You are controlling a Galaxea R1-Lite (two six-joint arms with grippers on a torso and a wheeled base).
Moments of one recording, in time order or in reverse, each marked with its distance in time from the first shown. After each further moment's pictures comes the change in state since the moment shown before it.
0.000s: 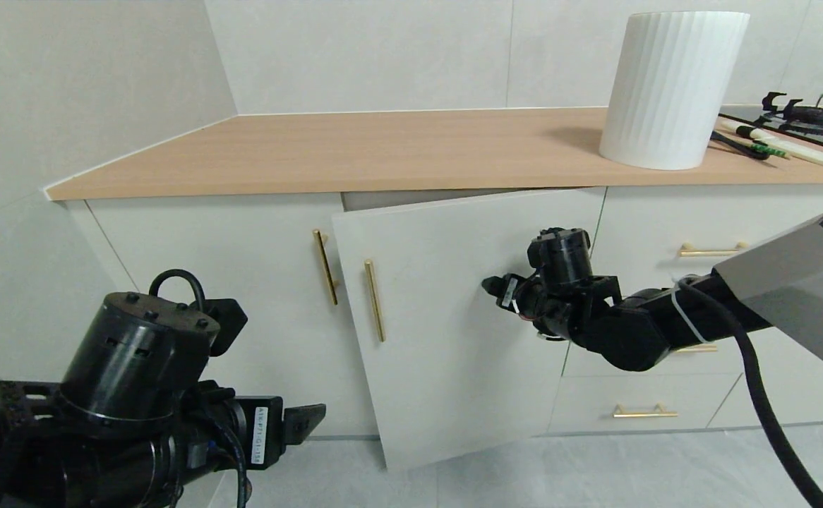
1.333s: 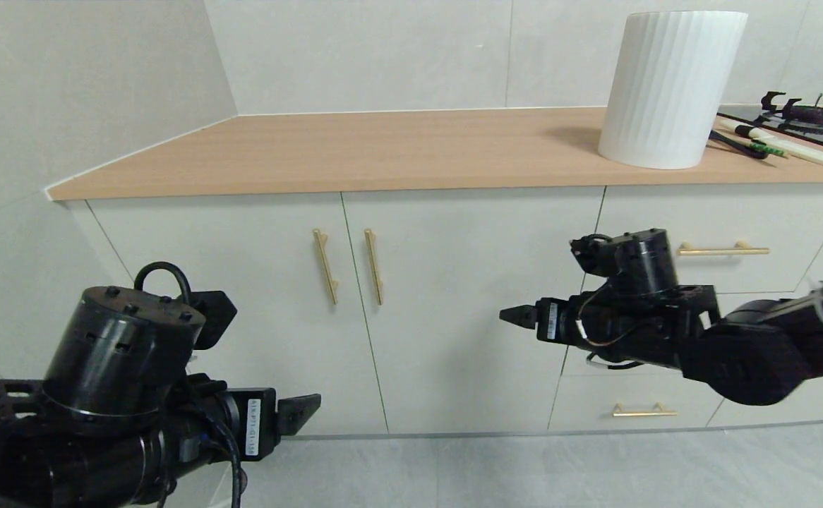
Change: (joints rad) left arm 0.024 -0.028 0.006 -0.027 0.019 0.010; right arm -0.022 -0.296 0.335 0.005 0.296 -0.186
